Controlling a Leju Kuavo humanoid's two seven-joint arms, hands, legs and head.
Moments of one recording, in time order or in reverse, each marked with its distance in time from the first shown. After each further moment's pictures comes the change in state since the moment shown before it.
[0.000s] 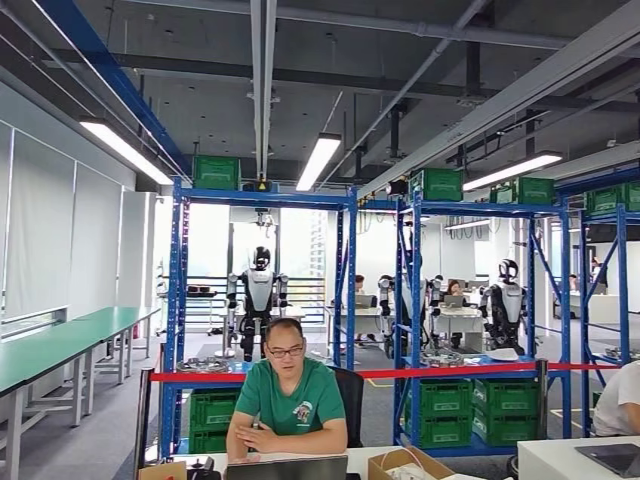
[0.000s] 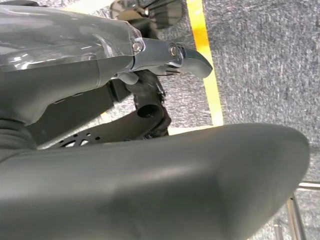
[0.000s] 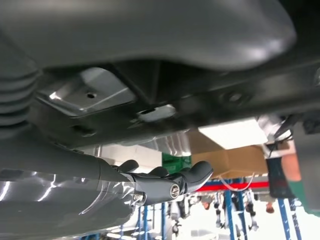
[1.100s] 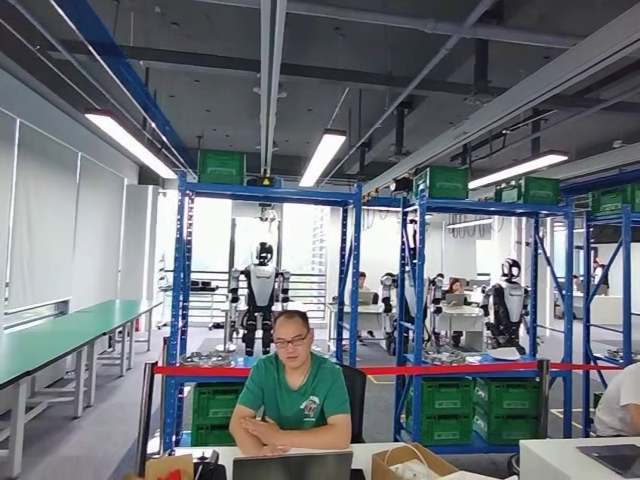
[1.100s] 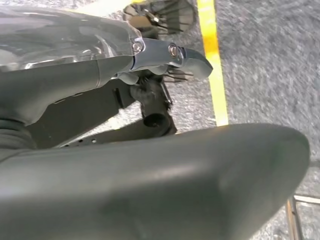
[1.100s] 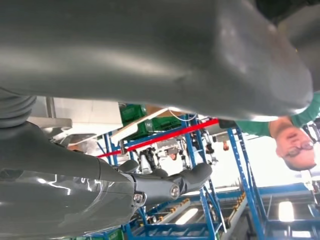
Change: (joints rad) left arm 0.005 0.007 0.024 0.000 0.001 0.035 0.036; right arm 0.014 0.006 0.031 -0.294 -0.101 -0.003 -0.071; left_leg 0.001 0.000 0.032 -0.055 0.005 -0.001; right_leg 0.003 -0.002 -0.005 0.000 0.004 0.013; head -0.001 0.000
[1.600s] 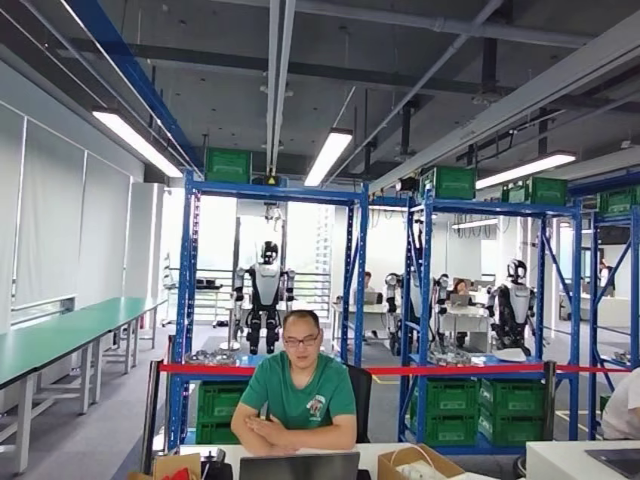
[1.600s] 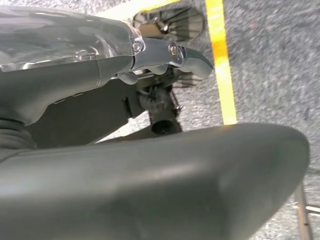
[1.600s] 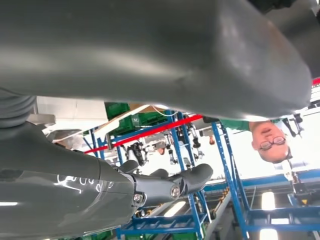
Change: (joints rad) left arm 0.005 0.005 0.001 0.000 -0.029 0.003 0.025; right arm 0.035 -0.007 0.027 -0.082 -0.018 0.006 -0.002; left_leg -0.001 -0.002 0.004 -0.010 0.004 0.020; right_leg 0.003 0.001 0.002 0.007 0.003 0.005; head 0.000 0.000
